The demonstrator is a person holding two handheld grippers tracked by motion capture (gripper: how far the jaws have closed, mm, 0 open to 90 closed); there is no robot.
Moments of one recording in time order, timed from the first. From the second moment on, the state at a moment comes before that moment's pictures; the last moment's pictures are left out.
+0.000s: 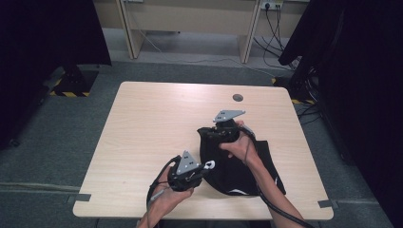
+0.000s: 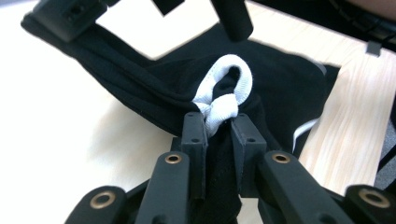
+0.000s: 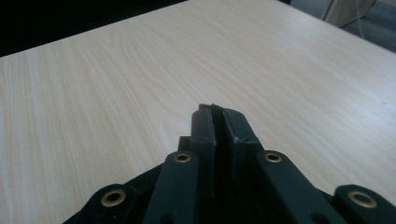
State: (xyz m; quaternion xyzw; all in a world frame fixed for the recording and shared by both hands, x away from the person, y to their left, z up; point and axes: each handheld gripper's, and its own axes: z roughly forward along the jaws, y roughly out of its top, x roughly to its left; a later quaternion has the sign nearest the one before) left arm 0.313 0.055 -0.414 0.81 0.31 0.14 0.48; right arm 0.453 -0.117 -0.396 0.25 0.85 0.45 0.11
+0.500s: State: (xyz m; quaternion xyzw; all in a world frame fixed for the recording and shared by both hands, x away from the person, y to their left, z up) left arm 0.332 -0.008 -0.391 0.82 0.27 0.12 0.49; right arm 0.450 -0.195 -0.377 0.30 0.82 0.47 0.13
